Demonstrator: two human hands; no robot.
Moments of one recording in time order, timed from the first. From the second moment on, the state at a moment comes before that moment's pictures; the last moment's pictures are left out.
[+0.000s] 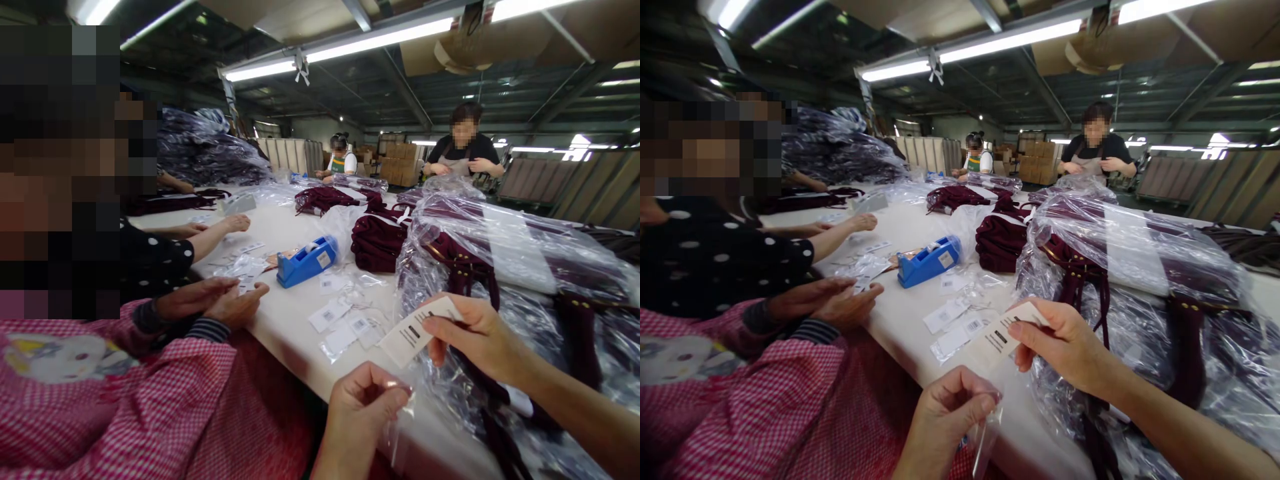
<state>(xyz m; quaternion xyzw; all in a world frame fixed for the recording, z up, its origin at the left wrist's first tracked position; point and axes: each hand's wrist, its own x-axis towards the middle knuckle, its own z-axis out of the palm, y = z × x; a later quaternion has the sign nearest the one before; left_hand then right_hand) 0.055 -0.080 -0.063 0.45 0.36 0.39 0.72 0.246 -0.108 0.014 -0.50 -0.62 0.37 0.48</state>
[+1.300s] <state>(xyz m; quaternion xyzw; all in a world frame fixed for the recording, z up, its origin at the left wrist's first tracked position) 0.034 -0.082 -0.071 0.79 0.25 0.54 0.13 0.255 -0.112 -0.008 -0.46 -0.49 0.50 0.55</state>
